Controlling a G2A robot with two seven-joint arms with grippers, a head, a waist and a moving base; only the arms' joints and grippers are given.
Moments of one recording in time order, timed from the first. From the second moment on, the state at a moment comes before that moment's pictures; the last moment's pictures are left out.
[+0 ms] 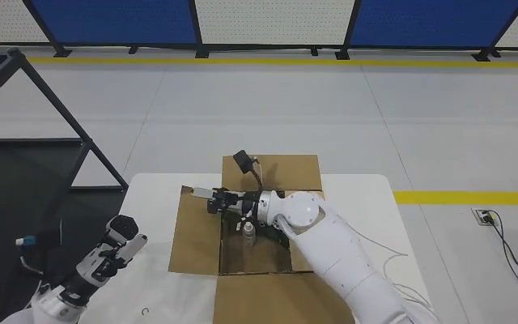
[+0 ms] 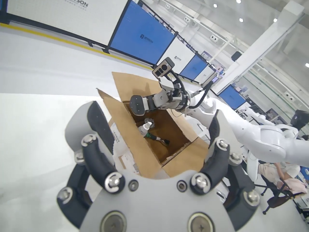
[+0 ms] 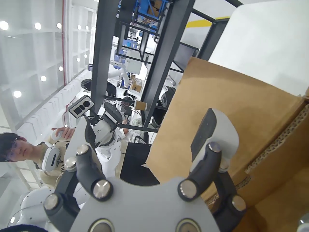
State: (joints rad) left arm 1.51 -0.99 -1.87 -1.99 0.14 -0.52 -0.45; right arm -0.31 -1.64 0.87 -0.70 0.24 -0.40 0.82
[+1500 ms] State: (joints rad) left arm 0.92 -1.05 -1.11 -1.75 0.14 -0.32 -0.69; right arm -1.31 -1.40 1.63 -1.94 0.10 -0.30 0.70
